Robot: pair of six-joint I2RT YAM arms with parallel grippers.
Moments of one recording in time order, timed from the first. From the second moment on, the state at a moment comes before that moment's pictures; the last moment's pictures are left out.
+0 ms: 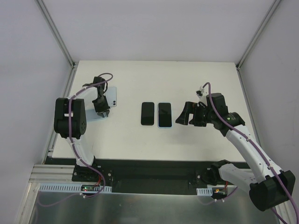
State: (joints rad) left arm -0.05 1.86 1.23 -0.75 -0.02 -0.41; right arm 0.38 1.01 0.88 -0.66 -0.37 0.45
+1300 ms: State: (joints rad) left arm -0.34 1.46 0.70 -0.12 0.25 -1.64; right arm 0.38 0.87 0.87 -0.65 -0.34 0.44
